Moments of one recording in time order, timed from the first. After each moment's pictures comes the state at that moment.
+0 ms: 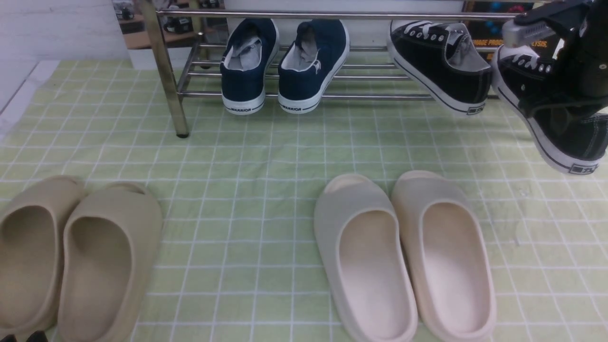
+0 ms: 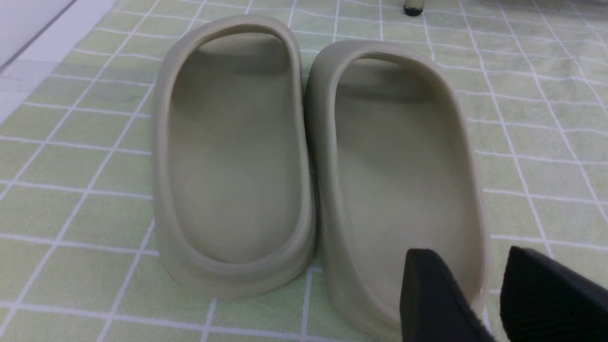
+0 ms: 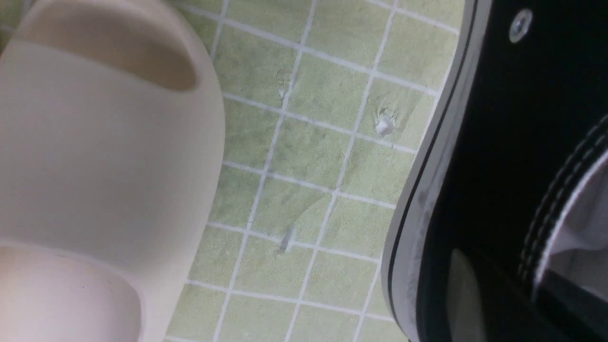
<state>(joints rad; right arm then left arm) 0.16 1.82 -1.71 -0.14 1.27 -0.08 0.01 -0.01 0.03 0.06 0.38 -0.16</state>
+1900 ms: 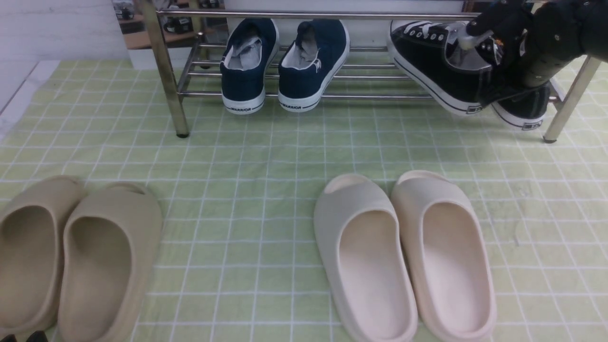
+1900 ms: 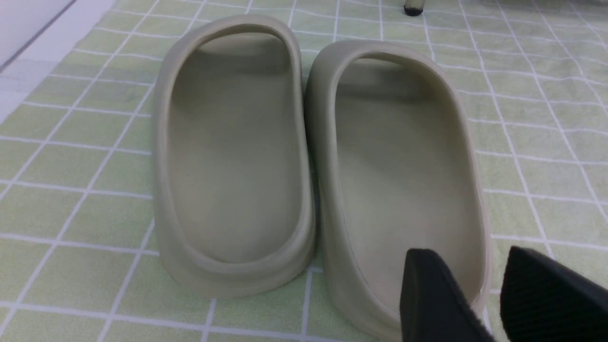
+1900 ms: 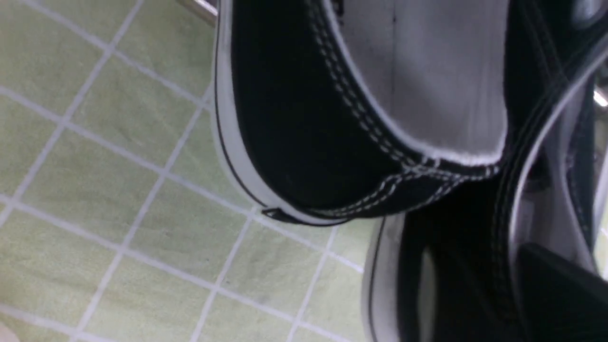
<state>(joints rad) 0.16 2.00 -1.72 -0.36 0.70 -0.11 0.01 -0.01 0.03 0.06 0.38 -0.16</state>
